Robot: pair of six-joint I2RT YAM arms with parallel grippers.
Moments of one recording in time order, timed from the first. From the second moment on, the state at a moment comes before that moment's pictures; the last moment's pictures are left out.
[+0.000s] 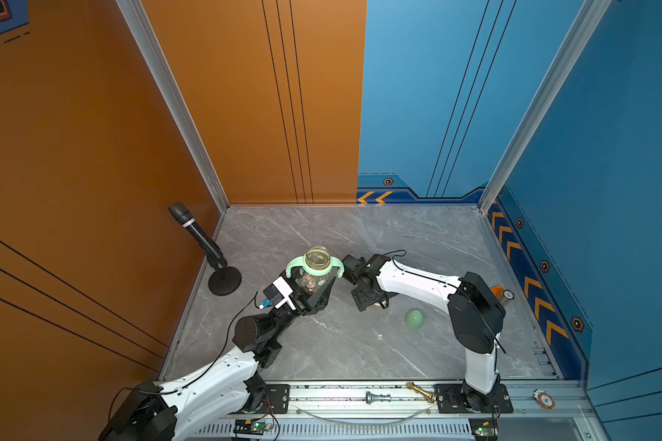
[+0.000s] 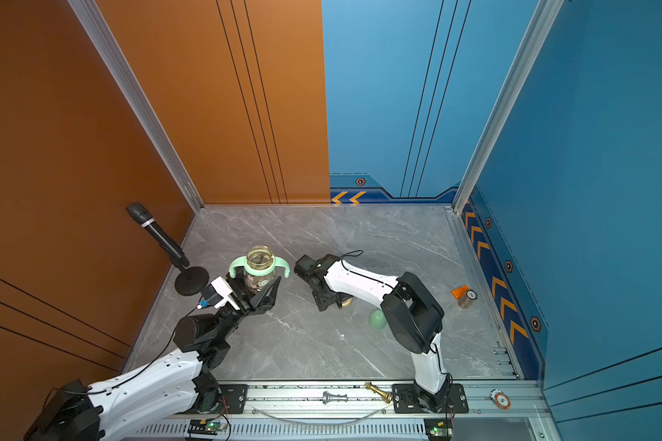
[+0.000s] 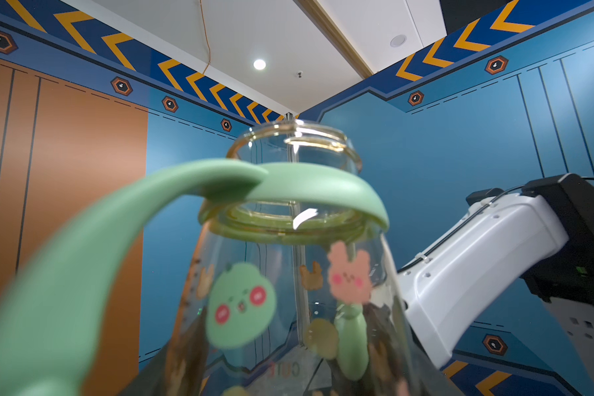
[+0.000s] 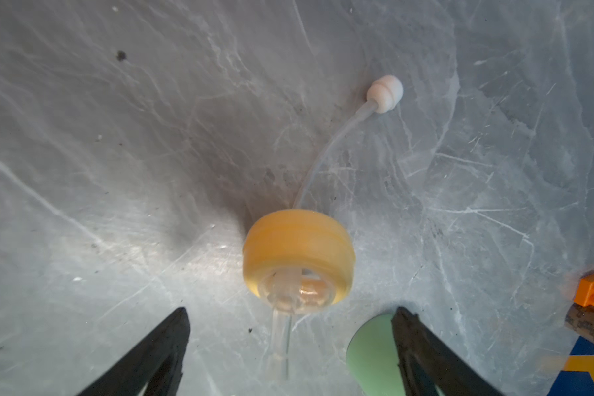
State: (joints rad) left arm -0.68 0.88 0.24 1.29 0.16 -0.06; right arm 0.88 1.95 1.47 -1.05 0.36 0.52
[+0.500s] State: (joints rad) left arm -0.66 0.87 0.23 1.29 0.15 -0.08; right arm 0.88 1.95 1.35 -0.88 0.42 0.60
